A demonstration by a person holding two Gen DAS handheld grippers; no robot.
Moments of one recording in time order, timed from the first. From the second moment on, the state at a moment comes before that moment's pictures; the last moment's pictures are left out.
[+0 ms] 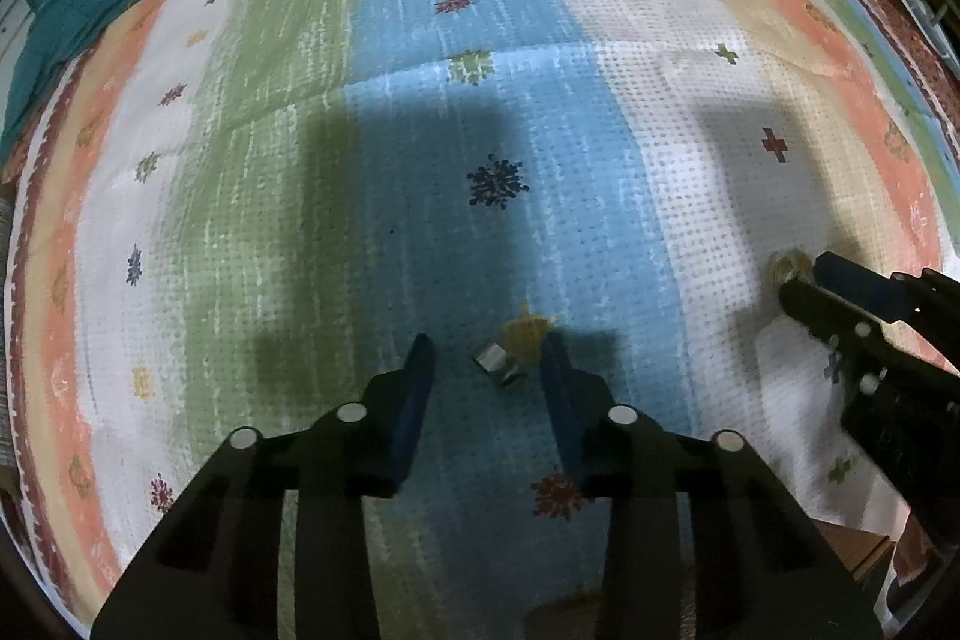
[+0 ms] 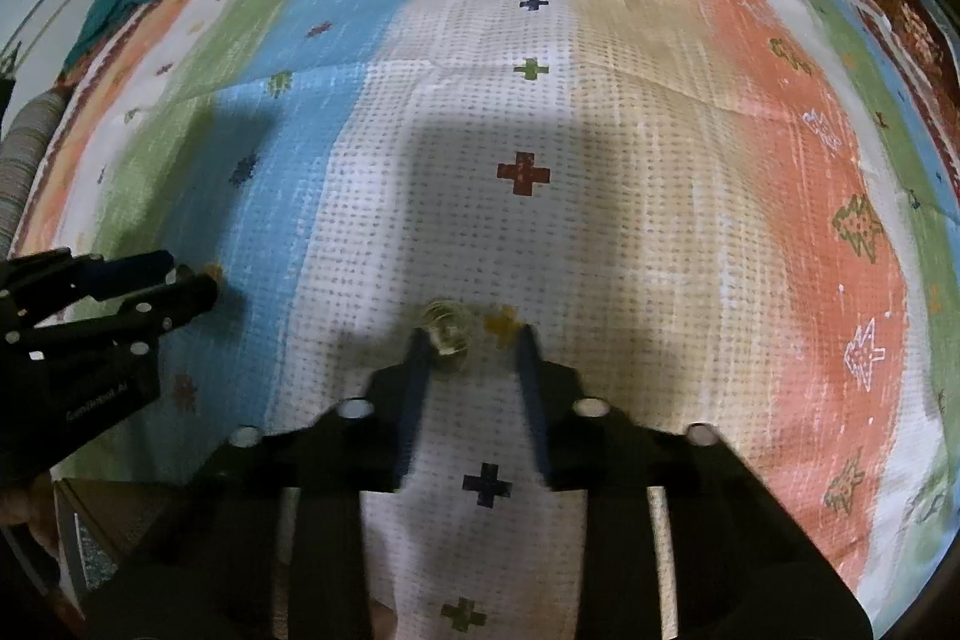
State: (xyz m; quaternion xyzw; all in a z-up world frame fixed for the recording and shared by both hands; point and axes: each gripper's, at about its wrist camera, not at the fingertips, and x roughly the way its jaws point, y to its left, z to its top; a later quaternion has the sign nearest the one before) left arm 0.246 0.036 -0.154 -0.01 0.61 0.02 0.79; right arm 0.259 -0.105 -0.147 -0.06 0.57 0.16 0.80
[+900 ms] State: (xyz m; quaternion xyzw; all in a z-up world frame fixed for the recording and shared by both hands) left arm 0.245 0.032 -0.135 0.00 0.59 0.01 0.81; right arm 0.251 -0.112 -0.129 -0.06 0.55 0.17 0.82
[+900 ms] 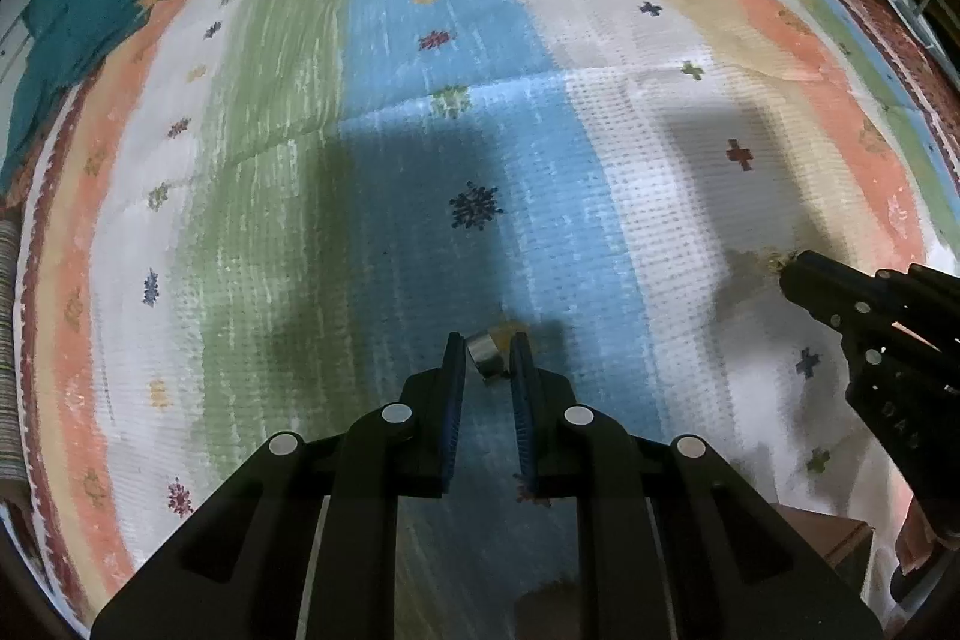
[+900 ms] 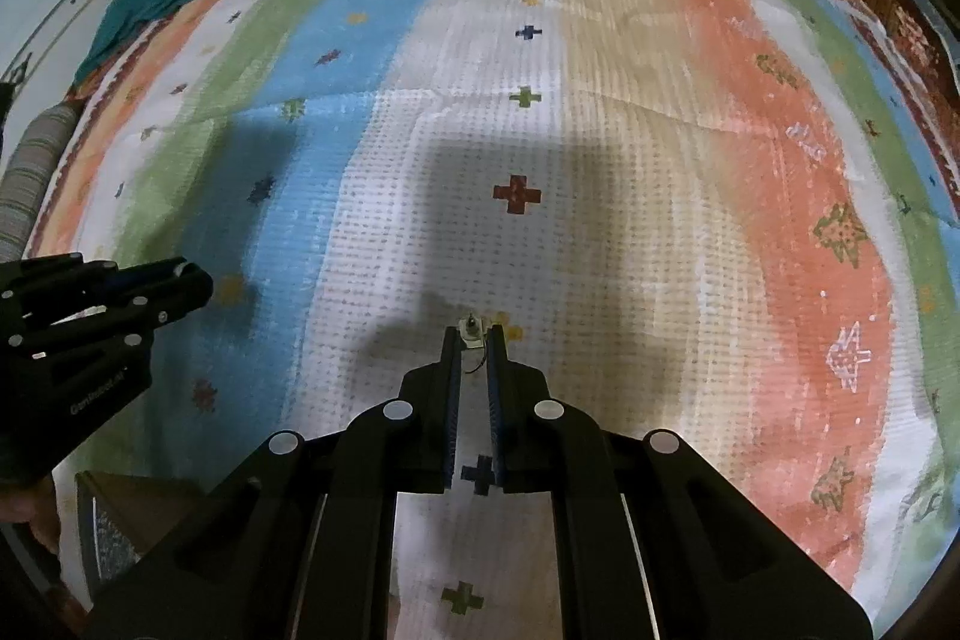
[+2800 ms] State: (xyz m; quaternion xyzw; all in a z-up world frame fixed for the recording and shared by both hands) left arm 0.119 0.006 -0.024 -0.01 0.48 -0.06 0.87; right arm 0.132 -0.116 -0.035 -0.07 0.44 0.22 0.87
